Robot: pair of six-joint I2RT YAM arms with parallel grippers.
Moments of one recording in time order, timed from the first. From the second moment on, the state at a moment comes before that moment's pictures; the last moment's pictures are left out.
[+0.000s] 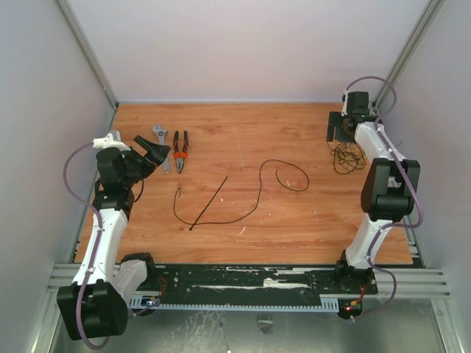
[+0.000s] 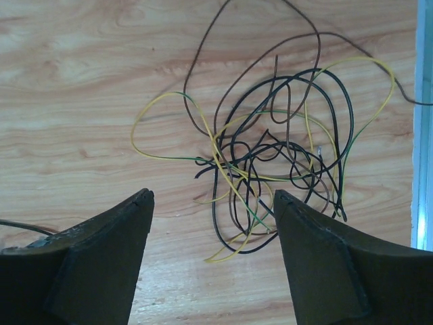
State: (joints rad) left arm 0.12 0.91 0.68 -0.07 0.27 -0.72; right arm -0.05 1.88 1.53 -0.51 0.06 0.04
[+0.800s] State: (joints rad) left arm 0.10 0.94 0.64 -0.05 0.31 -0.72; right arm -0.07 1.97 1.52 -0.53 0.13 -0.01
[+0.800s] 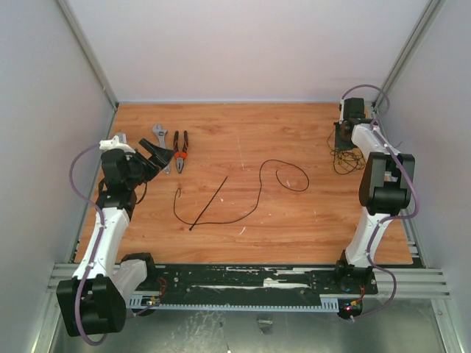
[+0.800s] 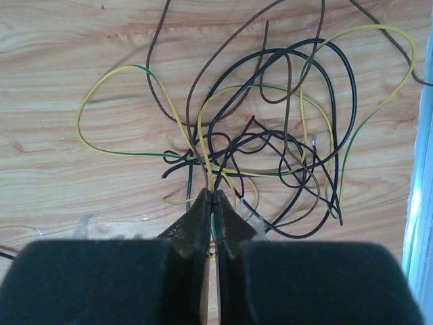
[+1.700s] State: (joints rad) left arm -0.29 1.34 1.03 0.10 0.31 -0.71; right arm -0.07 1.57 1.90 -0.31 -0.35 0.14
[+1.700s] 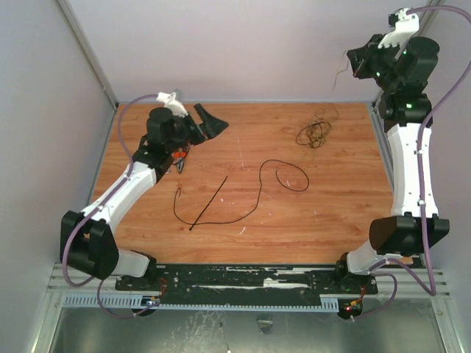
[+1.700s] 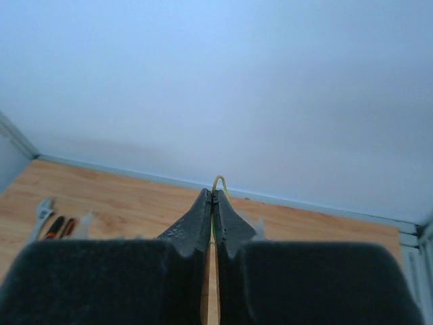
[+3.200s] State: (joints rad) left arm -0.70 1.97 1.43 0.54 0.36 -1.25; right arm 0.11 1.37 1.16 -0.11 -0.46 0.11
